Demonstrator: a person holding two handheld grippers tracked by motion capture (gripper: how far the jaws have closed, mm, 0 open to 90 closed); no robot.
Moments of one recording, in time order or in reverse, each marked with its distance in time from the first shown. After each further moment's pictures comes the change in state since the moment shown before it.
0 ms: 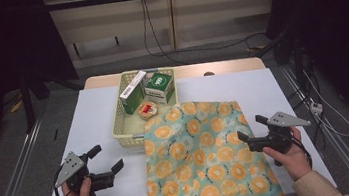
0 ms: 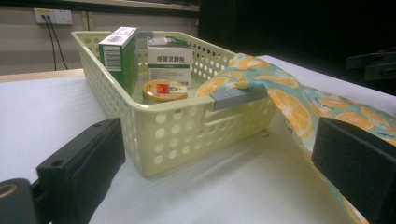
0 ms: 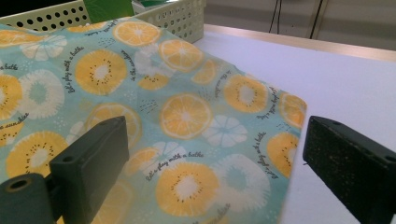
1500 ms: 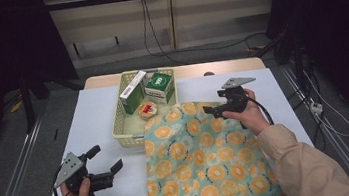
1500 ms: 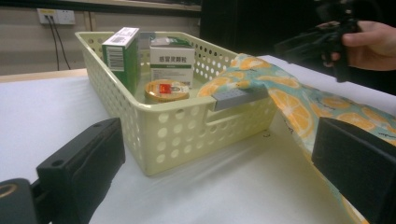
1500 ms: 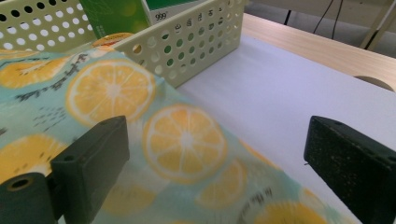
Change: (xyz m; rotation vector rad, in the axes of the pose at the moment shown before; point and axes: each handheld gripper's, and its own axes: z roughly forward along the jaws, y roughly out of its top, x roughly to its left) left arm -0.001 0.001 -0.001 0.003 0.008 -0.002; right arm -0.010 0.072 0.134 0.167 0.168 -0.073
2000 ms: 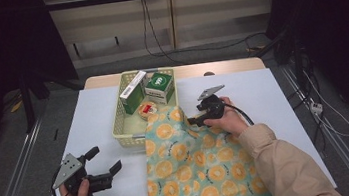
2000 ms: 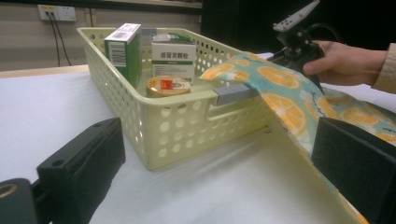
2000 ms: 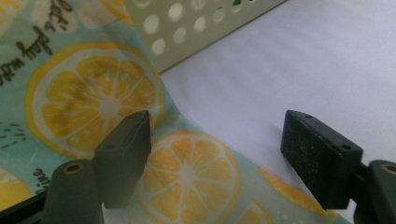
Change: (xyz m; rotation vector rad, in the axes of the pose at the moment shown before) left arm 0.001 -0.001 -0.005 0.006 0.010 -0.003; right arm 0.021 -0.014 0.071 0.198 0.097 -0.101
